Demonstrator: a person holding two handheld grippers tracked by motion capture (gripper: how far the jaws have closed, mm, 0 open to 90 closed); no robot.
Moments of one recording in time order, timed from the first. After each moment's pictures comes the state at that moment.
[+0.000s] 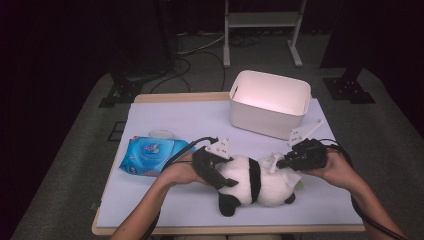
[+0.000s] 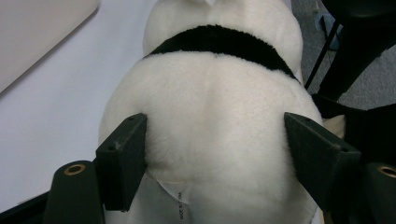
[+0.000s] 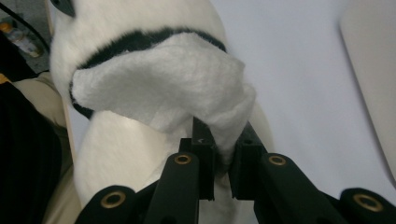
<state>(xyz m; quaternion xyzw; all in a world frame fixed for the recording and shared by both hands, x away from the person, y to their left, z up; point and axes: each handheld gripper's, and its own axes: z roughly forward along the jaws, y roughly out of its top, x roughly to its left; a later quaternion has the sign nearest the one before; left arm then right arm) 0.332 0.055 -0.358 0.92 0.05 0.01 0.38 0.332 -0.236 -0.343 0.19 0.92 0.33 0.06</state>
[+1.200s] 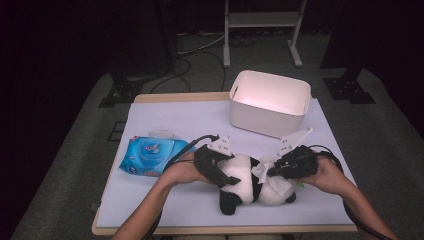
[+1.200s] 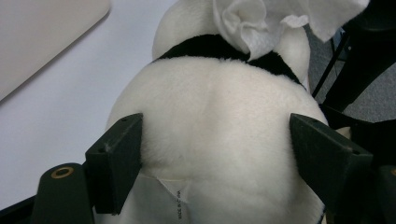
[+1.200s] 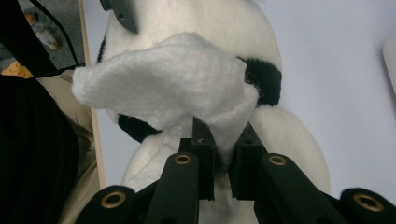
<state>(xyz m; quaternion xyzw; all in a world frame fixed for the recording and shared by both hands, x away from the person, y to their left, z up) 0.335 0.052 -0.356 0.92 0.07 0.02 0.39 0.313 -0.211 -0.343 0.15 0.93 0.33 0.05</state>
